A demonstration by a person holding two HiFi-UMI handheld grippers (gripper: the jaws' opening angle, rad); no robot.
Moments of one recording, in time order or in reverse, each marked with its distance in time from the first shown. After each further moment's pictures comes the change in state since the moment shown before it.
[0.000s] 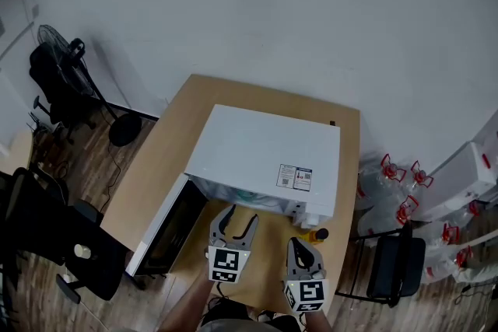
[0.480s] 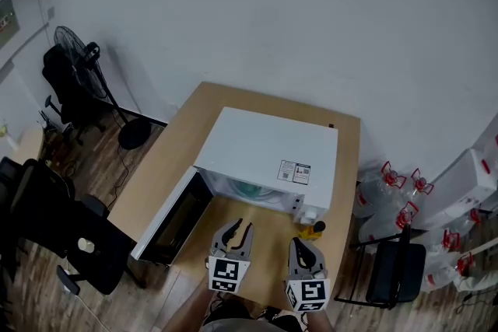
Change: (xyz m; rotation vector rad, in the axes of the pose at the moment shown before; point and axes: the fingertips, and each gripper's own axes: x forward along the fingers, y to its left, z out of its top) left arm -0.062 -0.028 0.004 -0.007 -0.003 0.033; right arm -0.038 0.008 0.018 -0.027 -0.057 0.037
